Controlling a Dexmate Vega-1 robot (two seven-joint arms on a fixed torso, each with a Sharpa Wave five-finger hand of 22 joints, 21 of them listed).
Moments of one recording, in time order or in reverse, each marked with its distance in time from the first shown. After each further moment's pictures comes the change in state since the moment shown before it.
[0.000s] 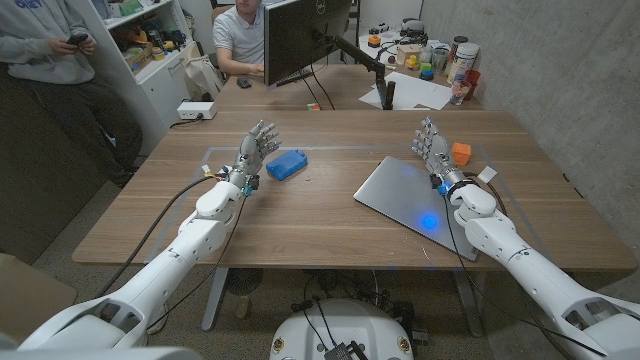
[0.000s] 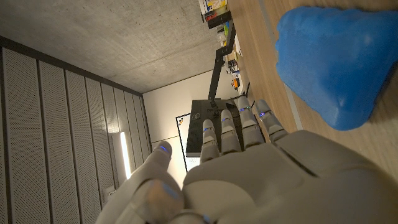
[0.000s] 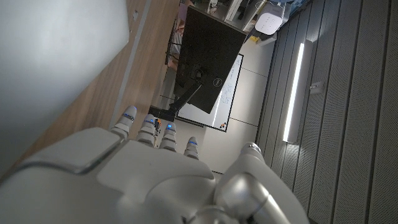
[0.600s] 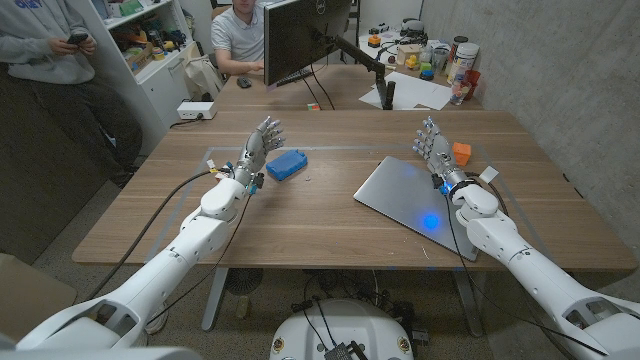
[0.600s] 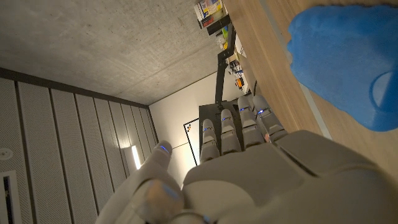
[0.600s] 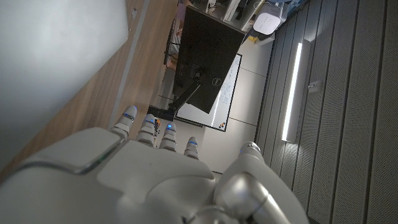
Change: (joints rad) left arm 0.012 0.034 0.034 -0.104 0.144 0.018 0.108; left_hand 0.000 0.000 0.000 0.000 0.000 0.000 0.000 0.000 0.000 0.000 0.000 0.000 0.000 0.000 0.000 0.000 0.000 0.000 0.000 0.012 0.000; right arm 0.002 -0.001 0.004 0.010 0.008 0.010 0.018; right_hand 0.000 0.000 0.000 0.000 0.000 0.000 0.000 0.000 0.000 0.000 0.000 0.000 0.000 0.000 0.000 0.004 0.000 0.000 0.000 0.000 0.005
